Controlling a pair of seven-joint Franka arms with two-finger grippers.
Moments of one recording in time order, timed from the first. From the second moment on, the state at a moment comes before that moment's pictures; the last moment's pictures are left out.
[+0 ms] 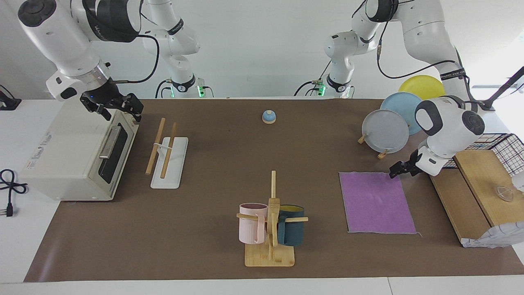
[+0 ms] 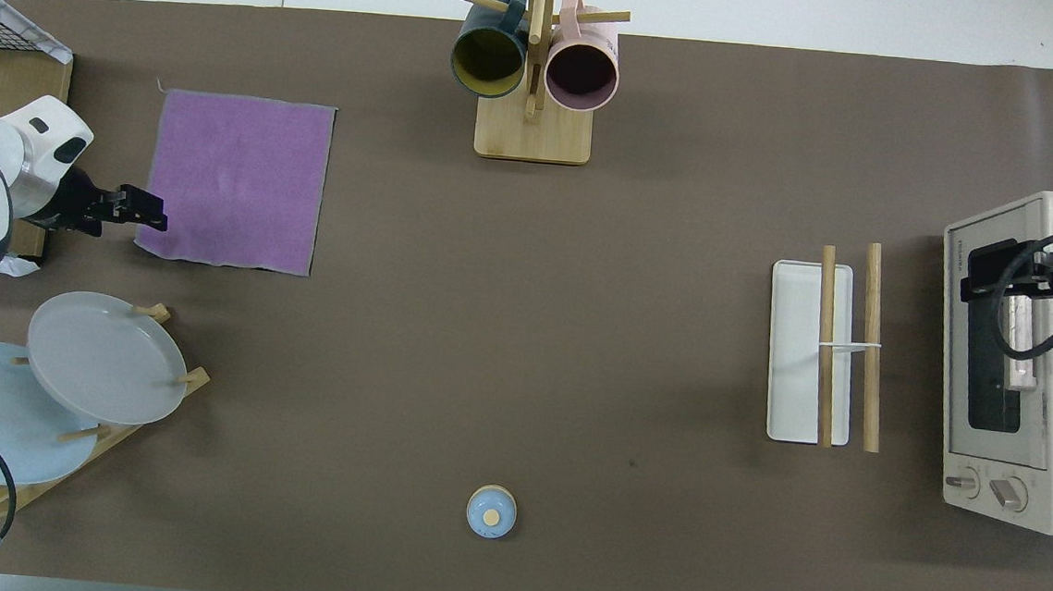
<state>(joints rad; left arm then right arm) 0.15 0.35 -0.04 -1.86 -0.09 2.13 0.12 -0.01 0.00 -0.06 -1.66 0.02 1.57 0.02</state>
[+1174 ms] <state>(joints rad) 0.16 0.39 -0.04 -1.86 -0.12 2.17 0.12 -0.01 0.00 -0.06 -1.66 0.02 1.57 0.02</state>
